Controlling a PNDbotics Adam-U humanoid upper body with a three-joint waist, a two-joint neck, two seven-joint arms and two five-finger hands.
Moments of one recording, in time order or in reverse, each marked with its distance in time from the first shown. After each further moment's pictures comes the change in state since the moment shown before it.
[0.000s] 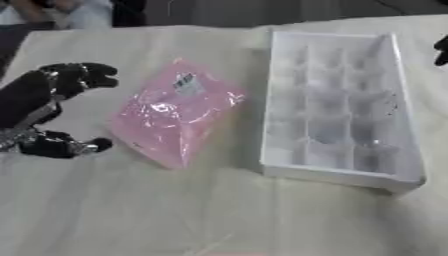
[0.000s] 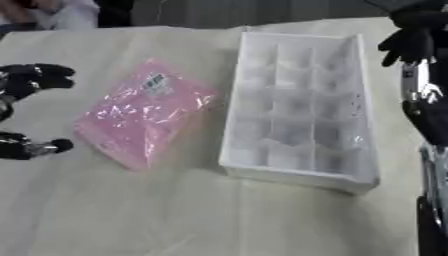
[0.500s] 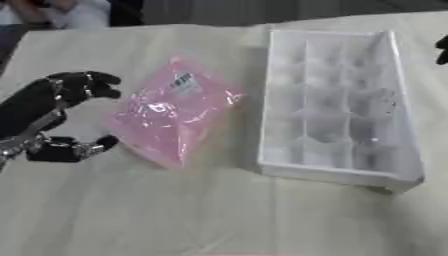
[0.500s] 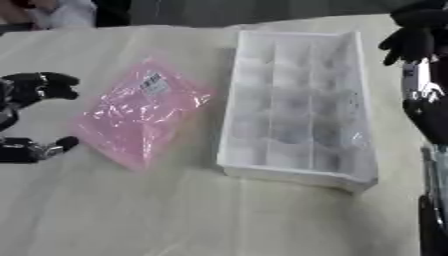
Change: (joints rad) left arm -0.008 -0.071 -0.031 0.005 0.081 -0.008 0.013; right arm 0.000 0.001 -0.003 -0.007 0.005 0.005 -0.005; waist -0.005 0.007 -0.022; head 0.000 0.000
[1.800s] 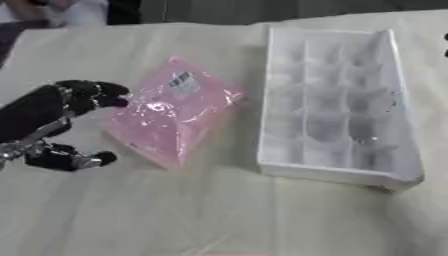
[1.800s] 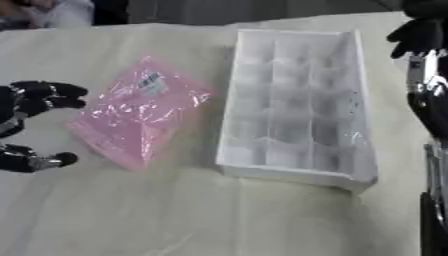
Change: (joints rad) left arm 0.004 0.070 -0.018 0.007 -0.101 -0.047 -0.049; right arm -0.001 0.007 -0.027 -0.017 0.036 0.008 -0.034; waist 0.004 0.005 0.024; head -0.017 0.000
